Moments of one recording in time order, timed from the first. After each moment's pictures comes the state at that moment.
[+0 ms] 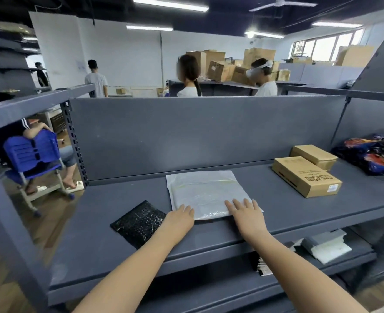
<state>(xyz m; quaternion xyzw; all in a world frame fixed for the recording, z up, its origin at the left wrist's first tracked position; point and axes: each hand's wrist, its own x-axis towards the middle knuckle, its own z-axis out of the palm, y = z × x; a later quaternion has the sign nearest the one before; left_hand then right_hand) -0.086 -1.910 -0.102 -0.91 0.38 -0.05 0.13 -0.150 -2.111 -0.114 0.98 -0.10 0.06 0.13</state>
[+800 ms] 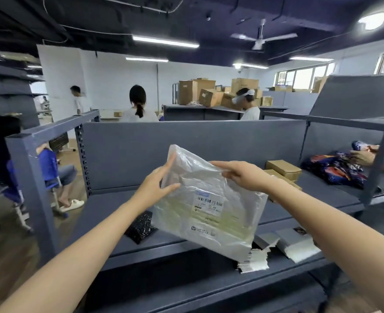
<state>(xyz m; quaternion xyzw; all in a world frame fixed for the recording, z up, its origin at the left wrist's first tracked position) -0.178 -1.851 0.040 -0.82 0.39 -0.11 -0.40 -0.268 -2.108 0.089 0.98 0.09 0.14 -0.08</state>
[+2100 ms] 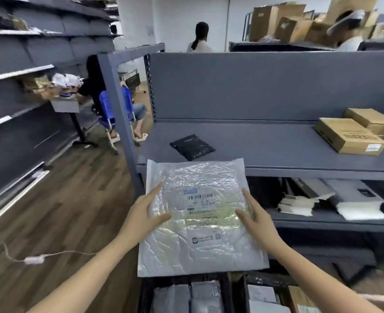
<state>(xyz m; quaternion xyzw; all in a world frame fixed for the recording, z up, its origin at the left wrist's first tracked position) -0.370 -1.711 -0.134 -0.90 0.09 -0.05 -0.43 -0.403 -2.011 -0.135 0.86 0.02 0.05 -0.51</state>
